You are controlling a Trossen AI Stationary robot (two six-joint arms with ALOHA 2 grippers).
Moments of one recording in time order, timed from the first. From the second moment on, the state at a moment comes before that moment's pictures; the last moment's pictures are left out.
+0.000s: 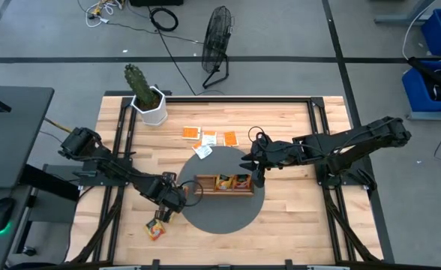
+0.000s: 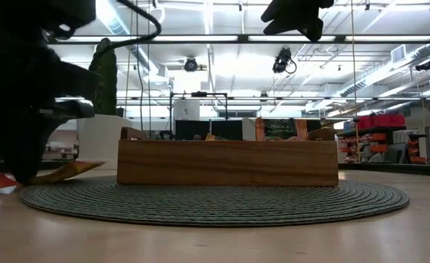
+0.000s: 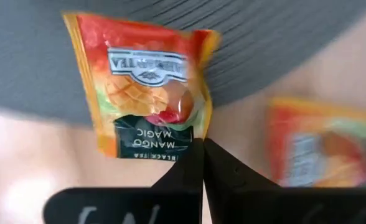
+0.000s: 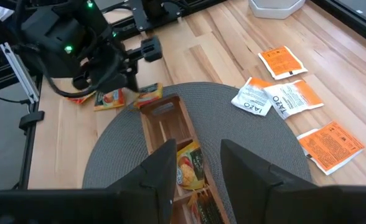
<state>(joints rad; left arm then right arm) -0.48 1.62 0.83 -0.67 -0.15 -0.36 0.20 1.30 1.07 -0.41 0.25 0.46</state>
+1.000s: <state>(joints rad) -0.52 1.50 1.28 -1.26 -0.56 -0.28 0.17 1.30 1.07 -0.08 0.02 0.63</state>
